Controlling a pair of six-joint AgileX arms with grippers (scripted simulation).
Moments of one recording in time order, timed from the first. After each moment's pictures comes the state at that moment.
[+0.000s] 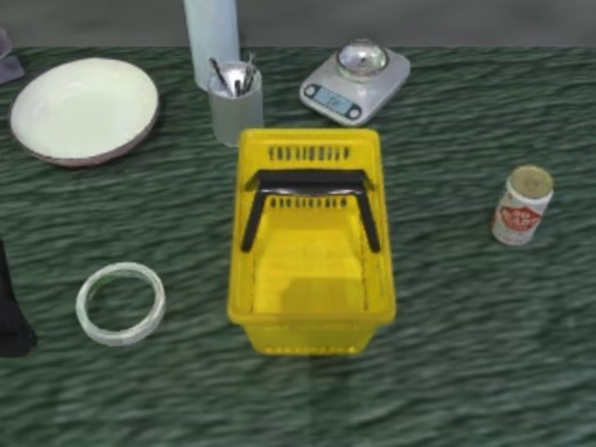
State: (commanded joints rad) left arm 0.00 0.00 0.00 0.00 0.00 0.00; right arm 0.00 0.00 0.00 0.00 0.00 0.00
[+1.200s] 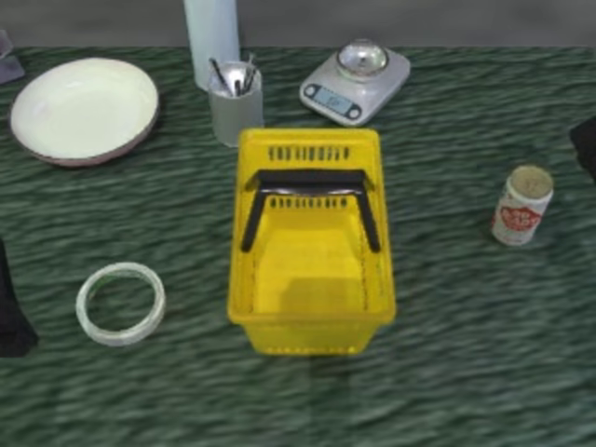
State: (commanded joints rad) left arm 0.00 0.00 0.00 0.00 0.00 0.00; right arm 0.14 1.45 1.22 -0.79 0.00 -0.37
